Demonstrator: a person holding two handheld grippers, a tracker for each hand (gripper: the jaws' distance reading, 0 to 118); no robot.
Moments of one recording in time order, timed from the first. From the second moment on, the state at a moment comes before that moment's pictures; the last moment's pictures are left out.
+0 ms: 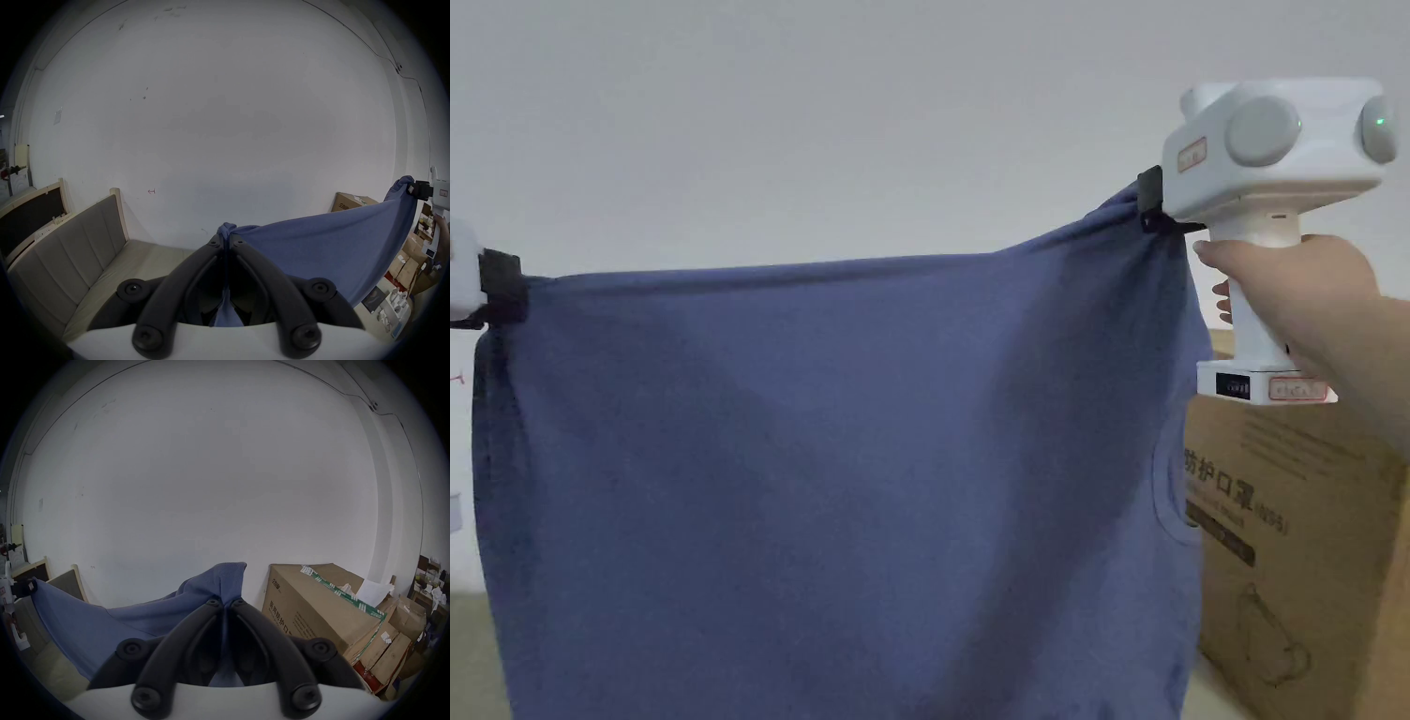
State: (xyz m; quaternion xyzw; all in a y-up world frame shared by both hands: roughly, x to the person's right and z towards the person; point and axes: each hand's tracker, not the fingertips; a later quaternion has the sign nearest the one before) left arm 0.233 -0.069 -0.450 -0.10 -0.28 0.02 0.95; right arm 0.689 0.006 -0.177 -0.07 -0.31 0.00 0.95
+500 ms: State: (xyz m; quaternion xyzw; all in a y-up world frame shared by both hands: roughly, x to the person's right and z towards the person) left arm 0.187 -0.413 -0.351 -0.39 -0.26 0.00 0.88; right arm 0.676 -0.415 -0.083 -0.35 -0.27 -0.19 0.87
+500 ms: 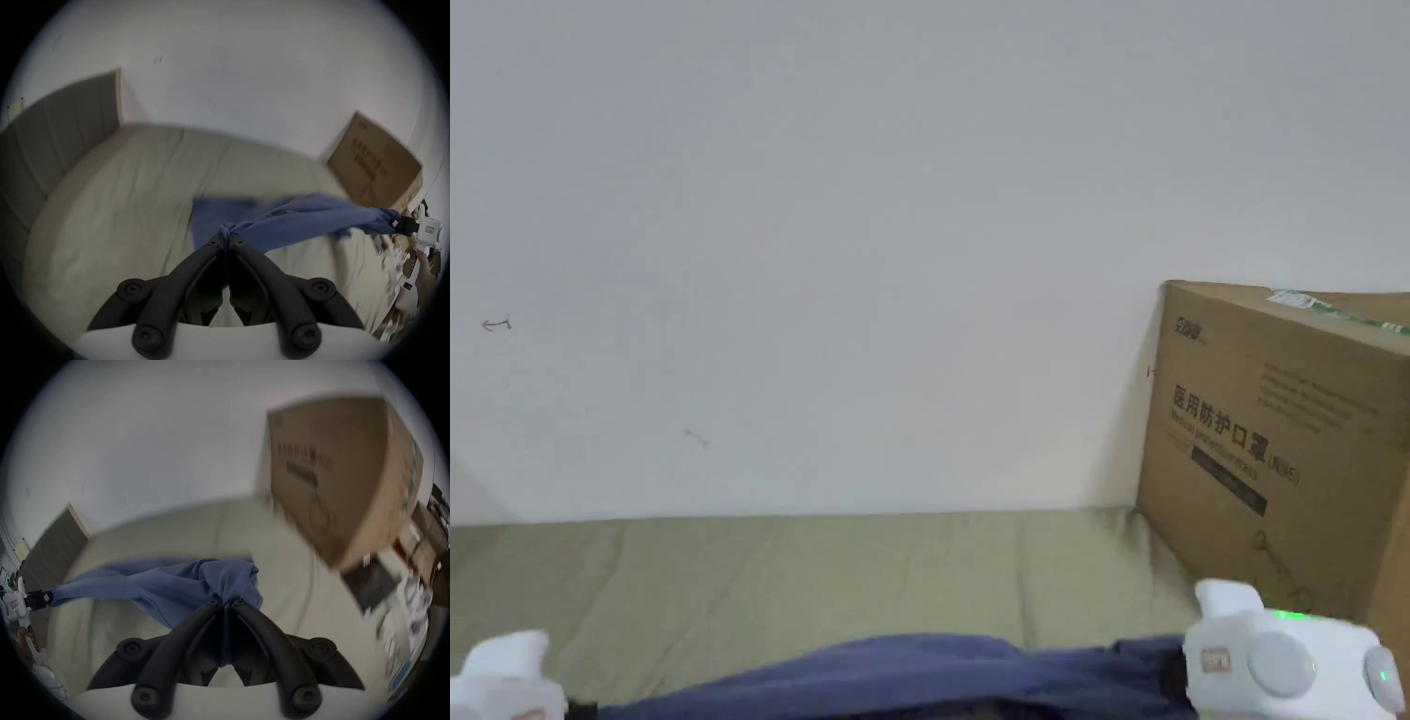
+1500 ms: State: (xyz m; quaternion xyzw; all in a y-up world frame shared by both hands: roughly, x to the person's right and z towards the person) left arm -0.022 -0.494 -0.126 -0.53 -0.35 -0.04 0.77; right arm 0.510 -0.494 0.234 -0.51 -0.20 -0.25 0.80
